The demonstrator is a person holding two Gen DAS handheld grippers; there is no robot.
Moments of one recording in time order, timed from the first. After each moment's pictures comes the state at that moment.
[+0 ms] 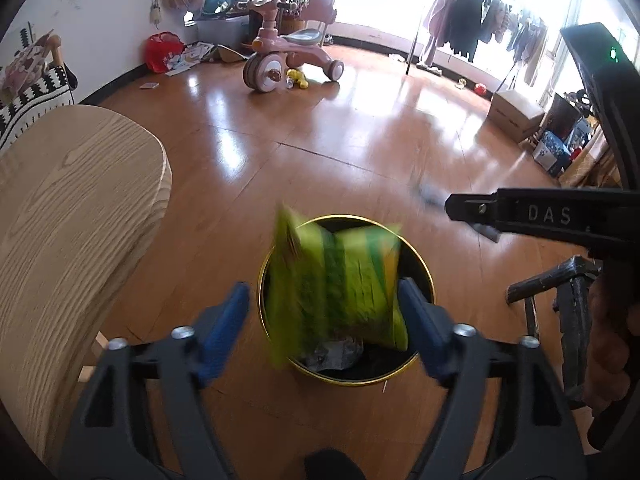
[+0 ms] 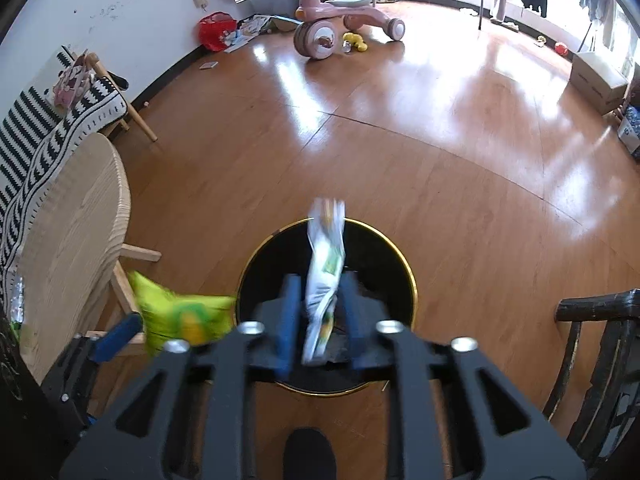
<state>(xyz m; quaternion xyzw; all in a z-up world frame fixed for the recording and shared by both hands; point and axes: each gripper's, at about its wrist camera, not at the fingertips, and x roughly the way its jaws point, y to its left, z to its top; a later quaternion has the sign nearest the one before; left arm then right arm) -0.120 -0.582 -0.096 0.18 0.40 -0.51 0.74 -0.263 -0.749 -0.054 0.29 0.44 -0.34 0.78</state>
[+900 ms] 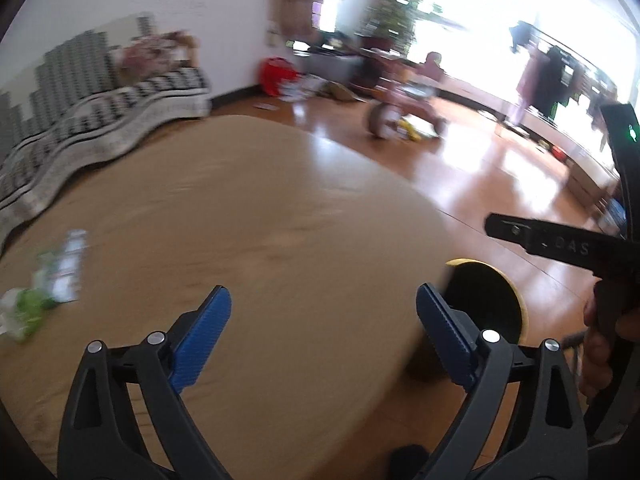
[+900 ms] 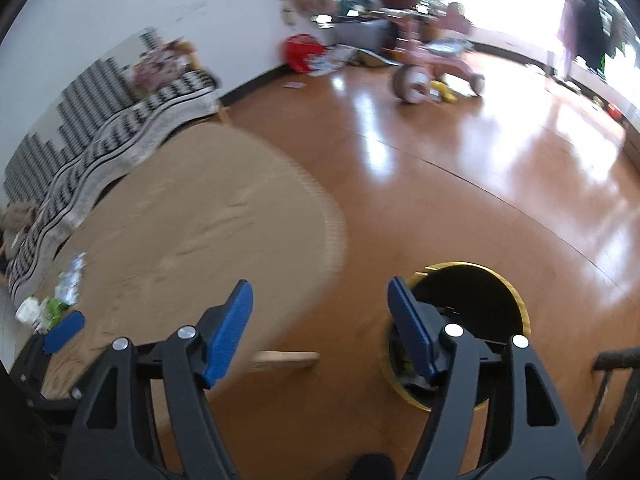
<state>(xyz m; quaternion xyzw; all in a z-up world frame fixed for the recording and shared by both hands) -0.003 -0.373 -0.010 0.12 0.36 -0.36 0.85 -0.122 -0.600 0.008 0.22 0.39 -0.24 0.86</state>
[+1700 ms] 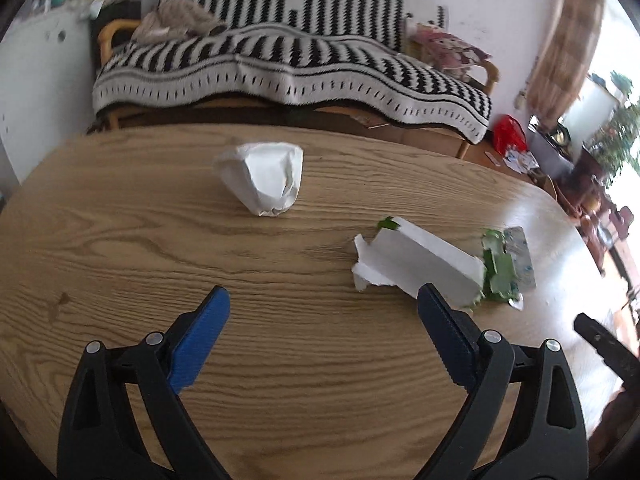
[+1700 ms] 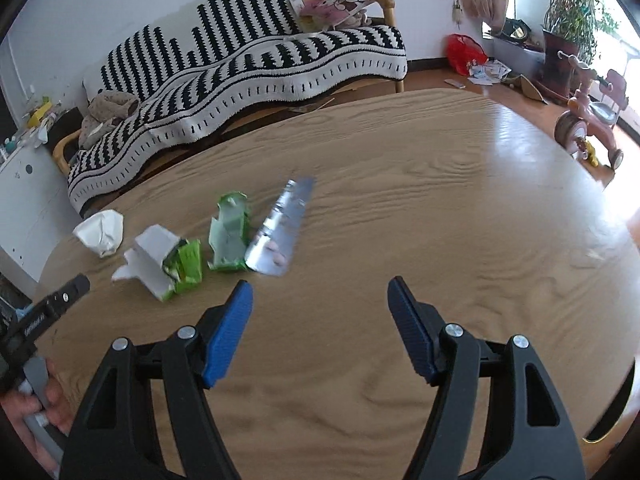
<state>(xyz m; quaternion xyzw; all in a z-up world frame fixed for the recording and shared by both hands) 0.161 -0.003 -0.025 -0.09 0.42 -0.03 0.90 0.100 -0.310 -0.006 0.14 0.42 -0.04 0.90</state>
